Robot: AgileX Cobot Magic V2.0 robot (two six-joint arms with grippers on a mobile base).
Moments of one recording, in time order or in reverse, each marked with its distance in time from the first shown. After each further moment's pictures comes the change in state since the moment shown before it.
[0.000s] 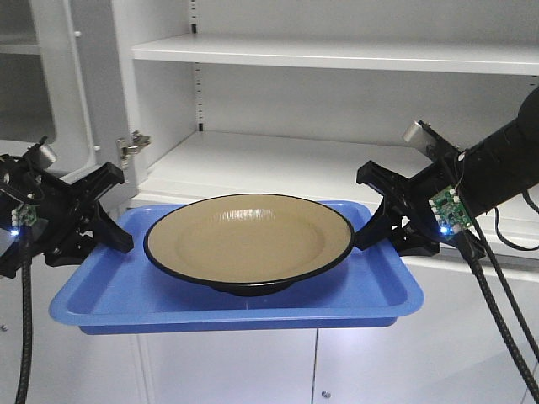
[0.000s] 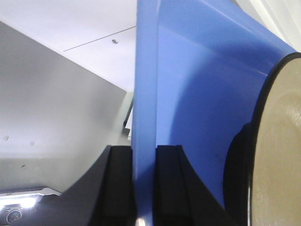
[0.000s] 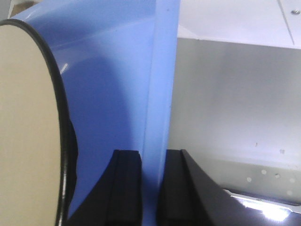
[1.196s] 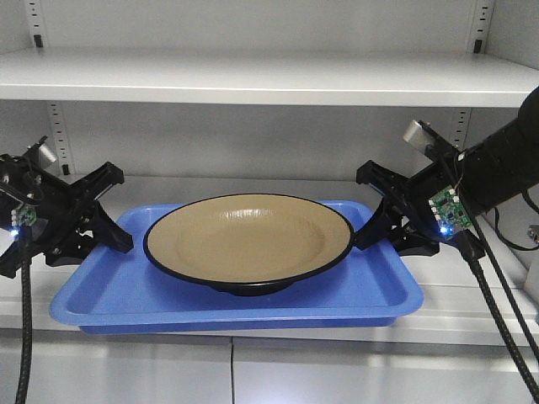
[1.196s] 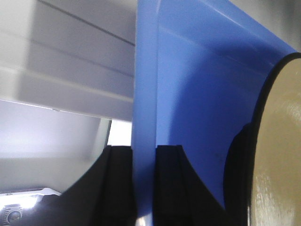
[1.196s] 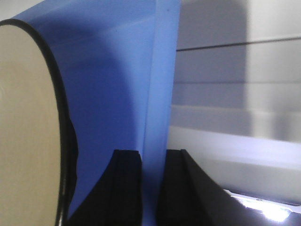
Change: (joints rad) left arm 0.000 0.000 0.000 0.000 0.000 0.000; right arm 0.000 0.000 0.000 0.000 0.000 0.000
